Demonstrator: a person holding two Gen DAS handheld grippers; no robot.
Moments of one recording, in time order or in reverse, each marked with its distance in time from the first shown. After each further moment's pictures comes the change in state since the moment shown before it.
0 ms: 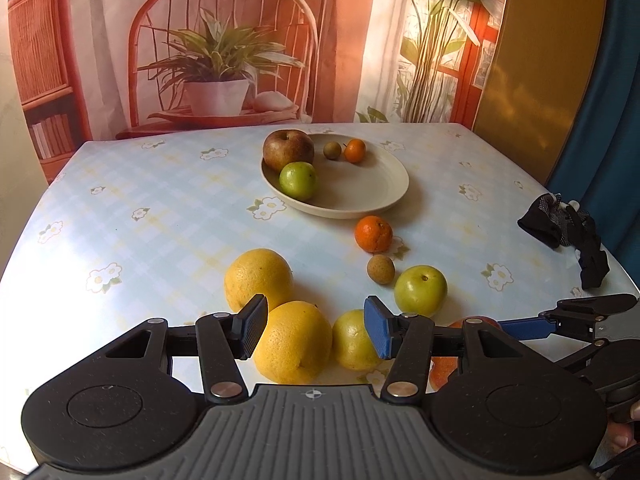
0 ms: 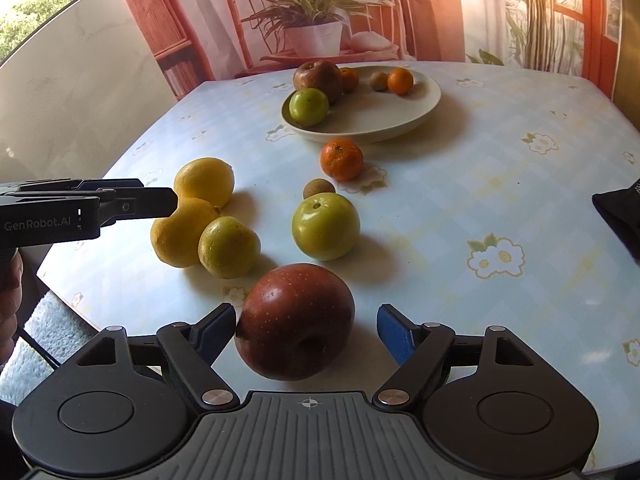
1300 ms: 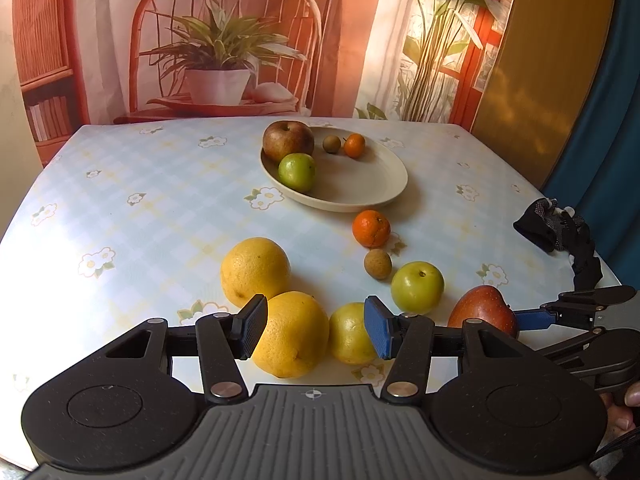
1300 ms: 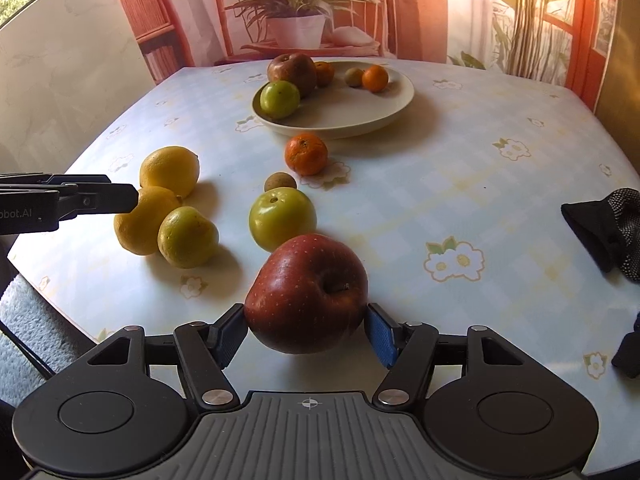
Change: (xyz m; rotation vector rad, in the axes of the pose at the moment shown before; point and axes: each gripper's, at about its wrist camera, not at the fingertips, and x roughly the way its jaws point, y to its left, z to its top) left arm 0.003 0.002 -0.005 -0.046 0.013 -0.026; right arm -0.003 -0.011 0.004 -0.044 0.025 -0.092
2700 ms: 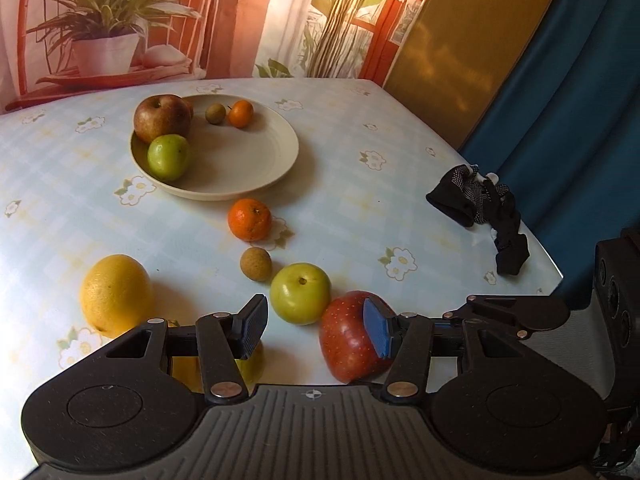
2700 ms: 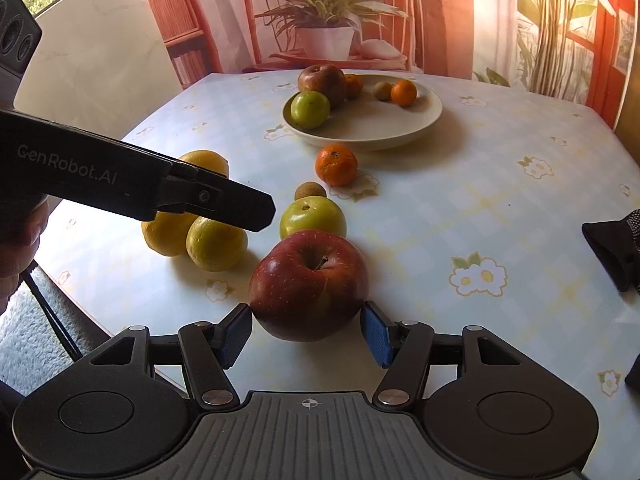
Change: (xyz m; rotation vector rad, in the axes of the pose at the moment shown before) left arm 0.045 -0.044 0.030 0.059 0.166 -0.284; right arm -0.004 0.008 -0.001 -0.052 -0.037 0.062
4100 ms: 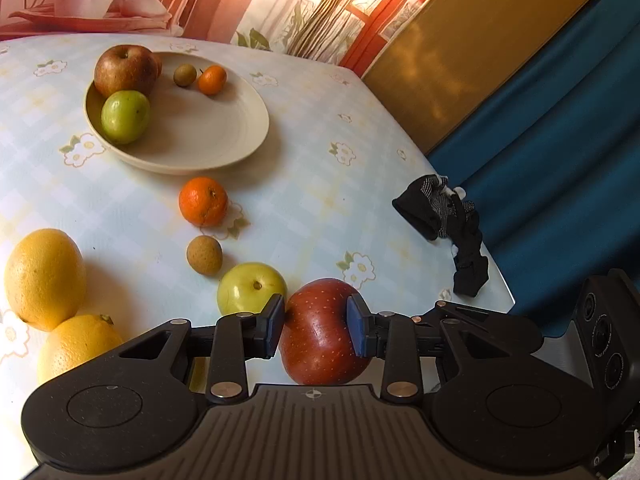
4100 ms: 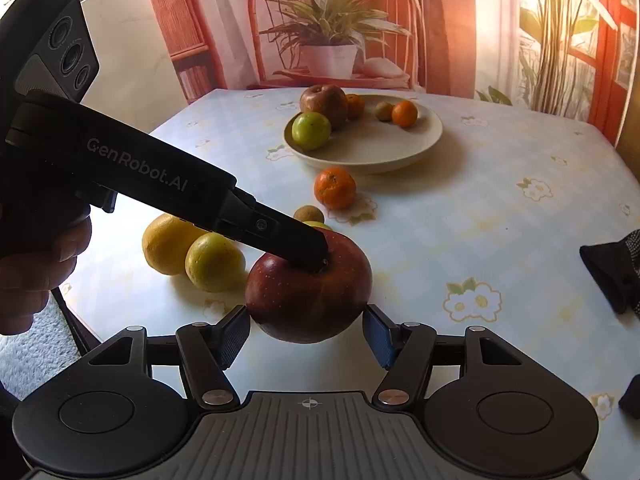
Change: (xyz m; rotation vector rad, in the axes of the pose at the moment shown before) left arm 0.028 0.014 0.009 -0.139 0.025 -0.183; right arm -0.006 -0.004 0.012 -0.026 -0.056 0.007
